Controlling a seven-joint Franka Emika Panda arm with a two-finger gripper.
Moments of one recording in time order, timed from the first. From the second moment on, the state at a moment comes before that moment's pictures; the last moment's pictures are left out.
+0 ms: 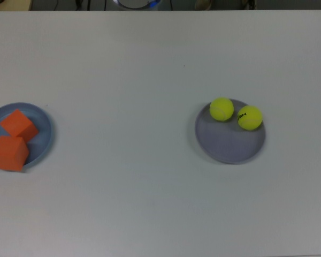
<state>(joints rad) 0.08 -0.30 0.02 -1.40 0.00 1.06 -0.09</state>
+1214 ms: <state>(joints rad) 0.08 -0.30 -0.05 -1.40 0.01 1.08 -0.09</state>
